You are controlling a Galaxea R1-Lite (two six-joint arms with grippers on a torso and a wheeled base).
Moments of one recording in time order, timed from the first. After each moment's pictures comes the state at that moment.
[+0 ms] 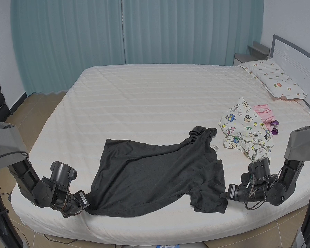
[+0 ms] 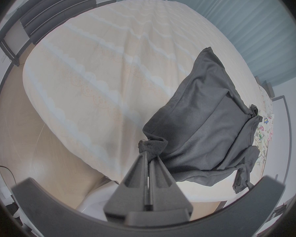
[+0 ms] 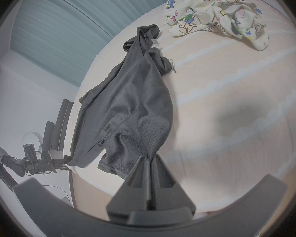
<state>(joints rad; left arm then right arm) -0.20 2.02 -0.44 -0.45 -0.01 -0.82 0.25 2.18 -0.40 -0.93 0.28 0.54</state>
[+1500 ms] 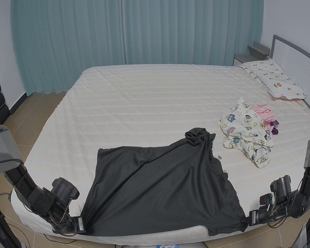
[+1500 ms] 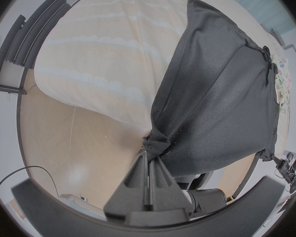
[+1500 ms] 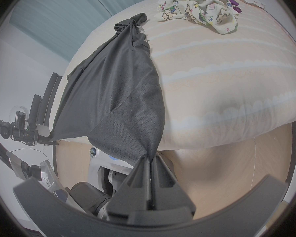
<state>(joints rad) -0.28 1.95 -0.38 -0.11 0.00 -0.60 0.10 2.09 -0.05 -0.93 0.29 0.20</state>
